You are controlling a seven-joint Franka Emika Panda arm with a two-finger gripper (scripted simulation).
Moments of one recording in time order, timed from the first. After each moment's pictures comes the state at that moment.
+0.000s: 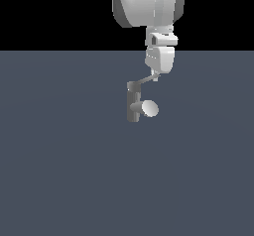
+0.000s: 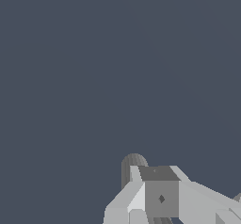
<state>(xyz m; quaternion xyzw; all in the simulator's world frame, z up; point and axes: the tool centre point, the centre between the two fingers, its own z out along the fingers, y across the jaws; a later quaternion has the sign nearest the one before) 0.096 -0.107 0.187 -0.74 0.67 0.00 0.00</state>
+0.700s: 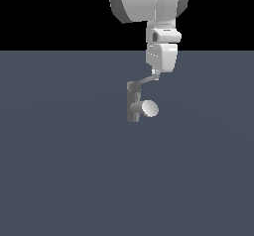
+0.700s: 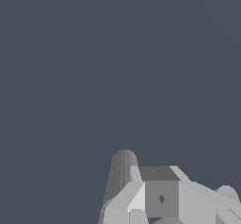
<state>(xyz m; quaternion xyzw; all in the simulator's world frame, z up) 0.072 -0.105 0.196 -0.75 0.67 -0.01 0.01</state>
